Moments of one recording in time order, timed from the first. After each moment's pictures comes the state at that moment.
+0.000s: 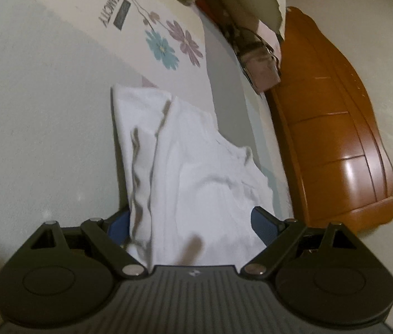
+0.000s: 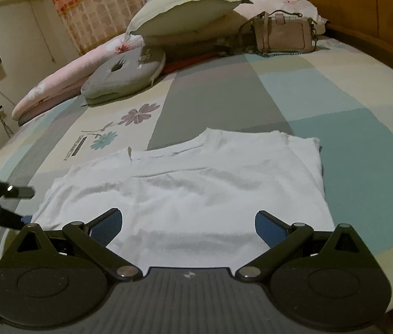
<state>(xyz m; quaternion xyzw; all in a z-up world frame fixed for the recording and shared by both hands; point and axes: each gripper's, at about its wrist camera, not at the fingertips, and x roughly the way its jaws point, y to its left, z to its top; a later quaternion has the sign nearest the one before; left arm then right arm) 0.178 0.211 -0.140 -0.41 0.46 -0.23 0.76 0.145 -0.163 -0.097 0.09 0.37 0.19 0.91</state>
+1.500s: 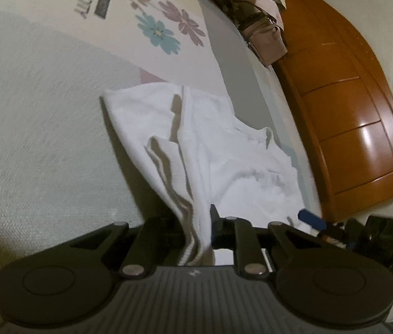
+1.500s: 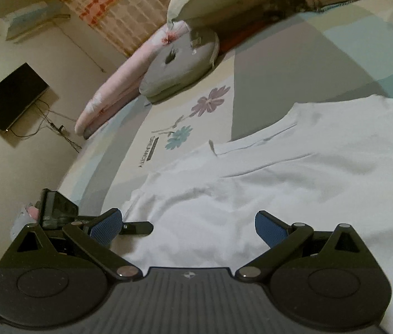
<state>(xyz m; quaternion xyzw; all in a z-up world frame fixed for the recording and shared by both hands) 0.207 0.197 -0.156 -0.33 0.49 -0.25 0.77 0.182 -0.119 -0.101 0.22 0.40 0.32 0.83</state>
